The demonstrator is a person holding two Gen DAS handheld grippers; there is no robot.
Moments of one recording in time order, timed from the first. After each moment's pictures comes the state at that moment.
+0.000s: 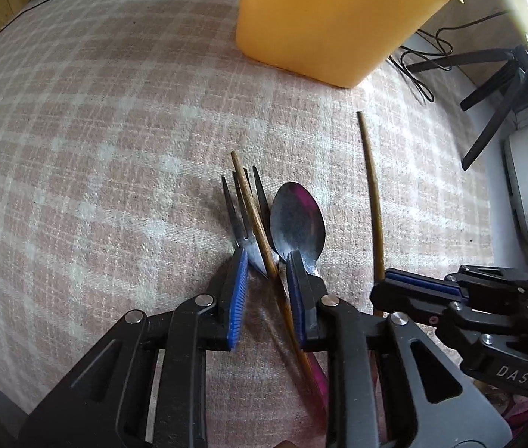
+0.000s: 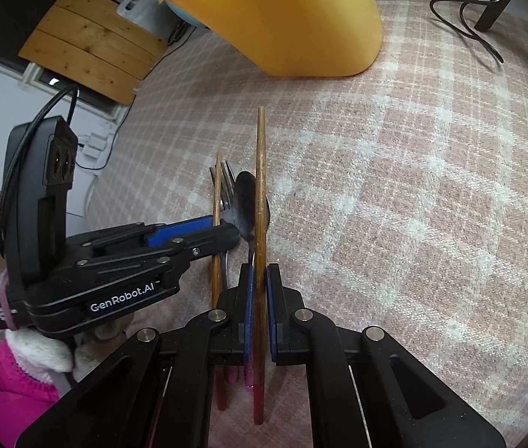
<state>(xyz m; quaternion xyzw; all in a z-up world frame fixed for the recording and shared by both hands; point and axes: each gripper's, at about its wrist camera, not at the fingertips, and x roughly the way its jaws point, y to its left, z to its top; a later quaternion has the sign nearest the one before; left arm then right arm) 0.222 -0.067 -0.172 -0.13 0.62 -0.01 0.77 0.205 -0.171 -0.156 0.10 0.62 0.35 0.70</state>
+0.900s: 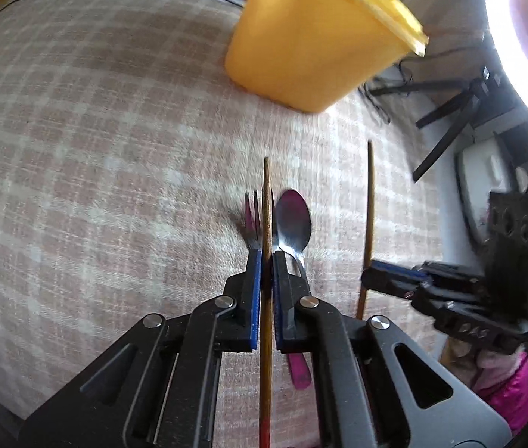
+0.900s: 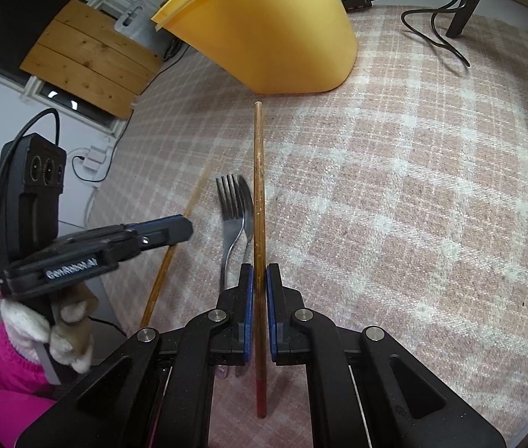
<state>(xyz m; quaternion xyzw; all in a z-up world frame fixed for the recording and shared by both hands) 0.205 -0.020 -0.130 -0.20 0.60 -0.08 0.77 0.197 -0.208 -0.139 0.11 0.61 0.33 0.71</state>
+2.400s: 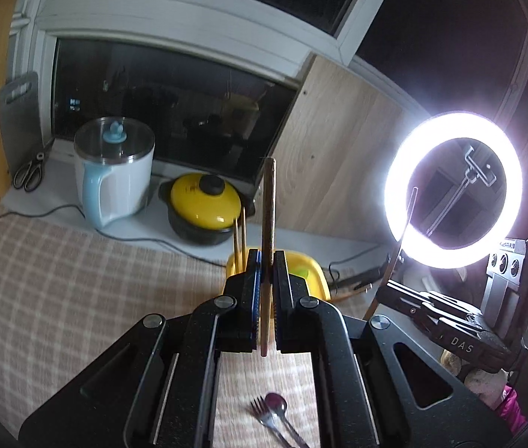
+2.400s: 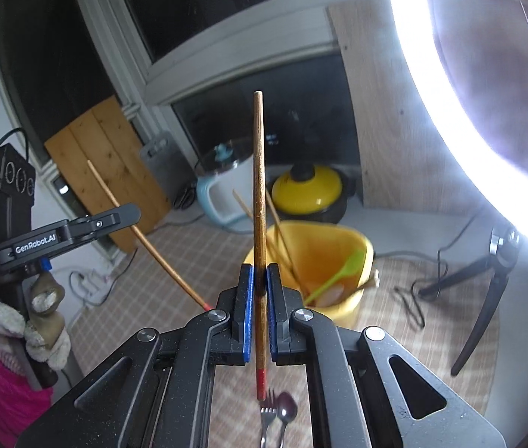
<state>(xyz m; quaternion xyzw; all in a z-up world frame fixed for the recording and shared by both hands) 0.279 0.064 0.082 -0.17 0.34 -0.14 0.91 0.252 -0.151 0.052 0.07 0.36 0.26 0.89</state>
